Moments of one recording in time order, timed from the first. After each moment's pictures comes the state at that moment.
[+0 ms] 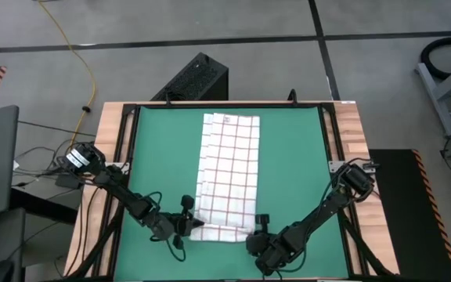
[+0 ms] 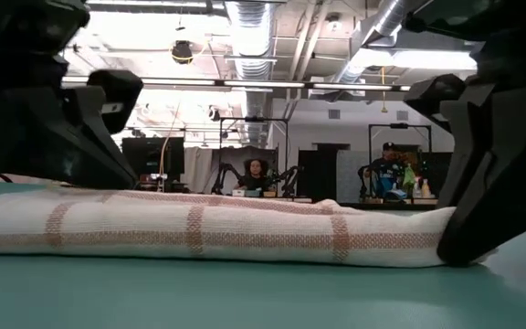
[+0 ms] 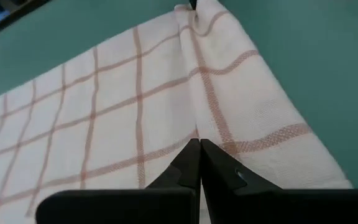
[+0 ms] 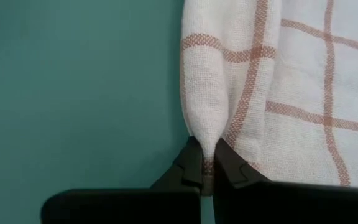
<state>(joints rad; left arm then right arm) -0.67 1.70 0.58 0.54 -0.56 0.07 0.74 2.03 1.28 -0.46 0.46 0.57</state>
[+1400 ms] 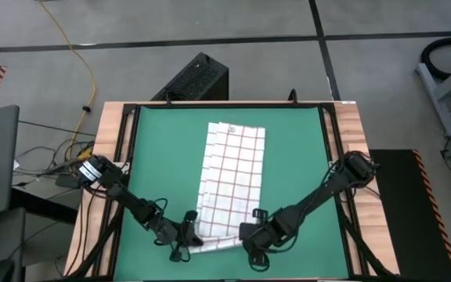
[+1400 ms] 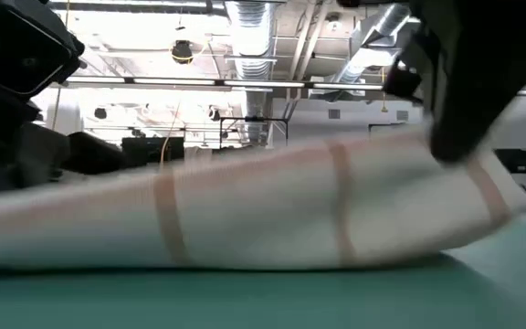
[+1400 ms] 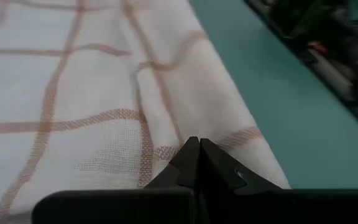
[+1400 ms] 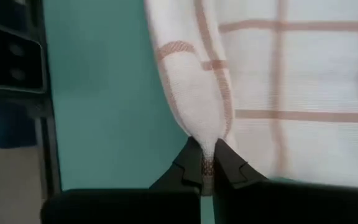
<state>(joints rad) -0.69 1.89 0.58 0.71 -0.23 -0.34 0.60 1.91 1.40 -0.61 0.10 0.71</state>
